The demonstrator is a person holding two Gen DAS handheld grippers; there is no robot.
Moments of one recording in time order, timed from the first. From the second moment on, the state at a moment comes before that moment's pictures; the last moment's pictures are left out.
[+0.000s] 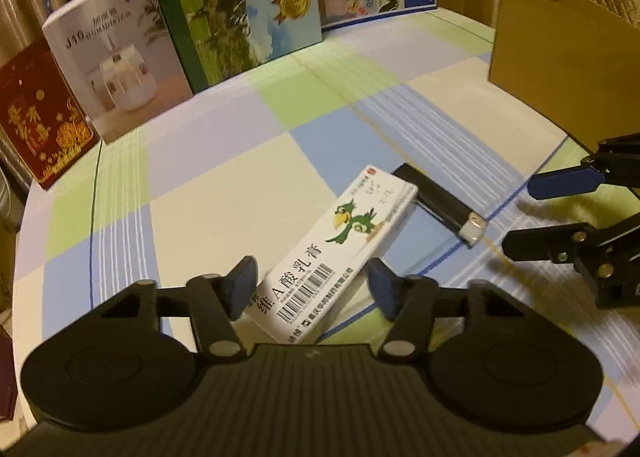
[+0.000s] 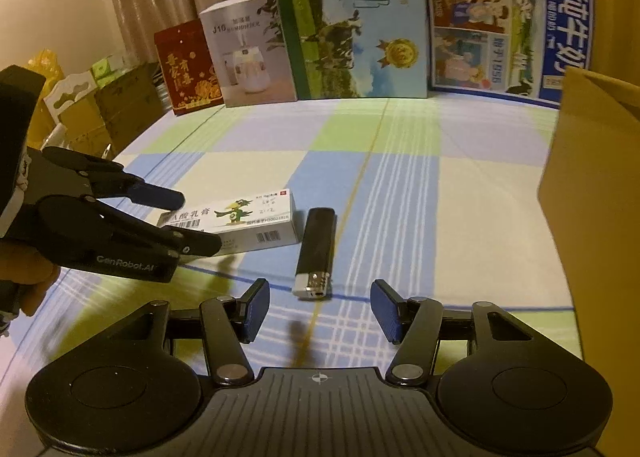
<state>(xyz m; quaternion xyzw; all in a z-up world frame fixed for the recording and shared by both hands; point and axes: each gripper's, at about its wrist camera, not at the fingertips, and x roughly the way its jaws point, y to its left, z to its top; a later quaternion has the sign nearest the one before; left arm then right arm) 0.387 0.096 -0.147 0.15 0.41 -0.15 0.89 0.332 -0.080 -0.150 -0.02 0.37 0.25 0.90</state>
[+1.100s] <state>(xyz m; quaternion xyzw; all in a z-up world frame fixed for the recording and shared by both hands) 0.265 0.052 -0.149 0.05 0.41 -0.06 0.91 0.258 -0.104 -0.164 -0.07 0.39 0.22 0.89</state>
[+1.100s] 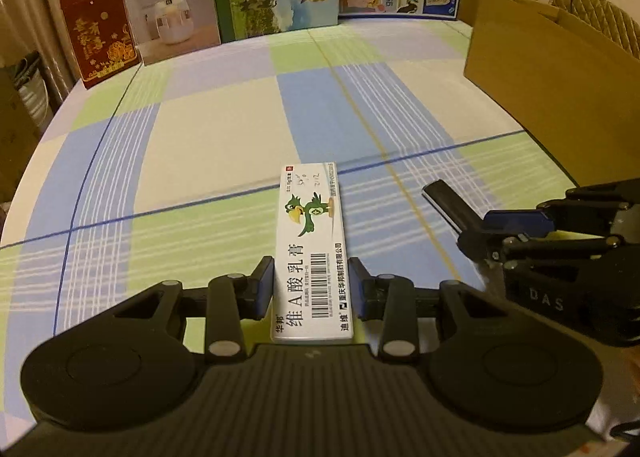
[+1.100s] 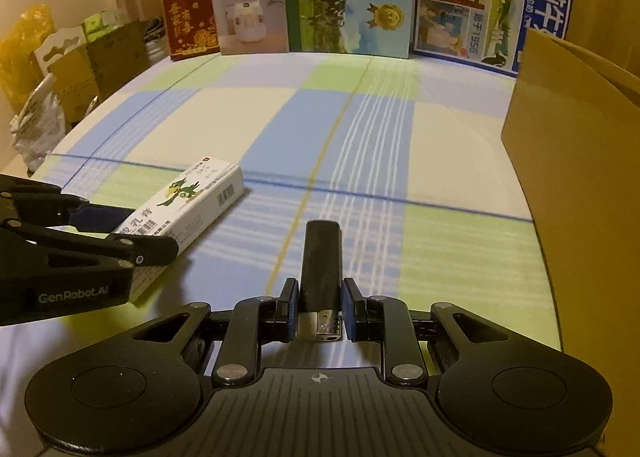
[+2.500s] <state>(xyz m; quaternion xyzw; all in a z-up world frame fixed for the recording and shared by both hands) 0.260 0.032 -0.132 0.03 0.40 -0.05 0.92 0.252 -0.118 -0.141 -0.04 0.36 0.19 0.91</state>
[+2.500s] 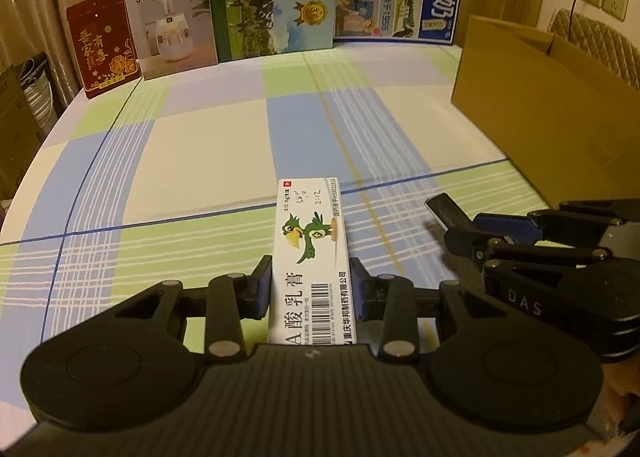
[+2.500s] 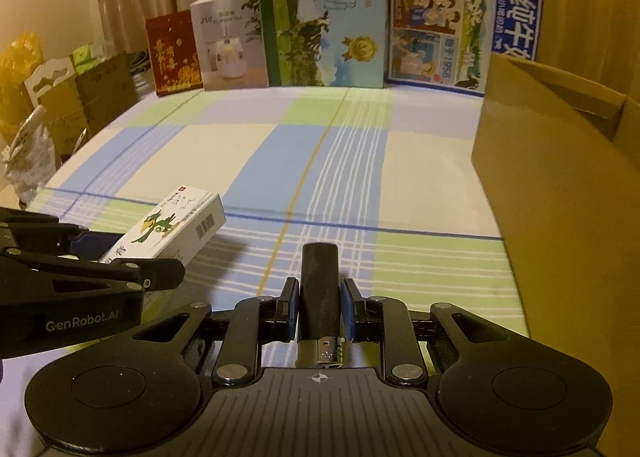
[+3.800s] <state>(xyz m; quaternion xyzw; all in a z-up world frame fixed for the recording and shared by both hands) 0.098 -0.057 -0.009 -0.05 0.37 -0.06 0.93 0.089 -0.228 0.005 0.00 0.30 0.17 0.94</state>
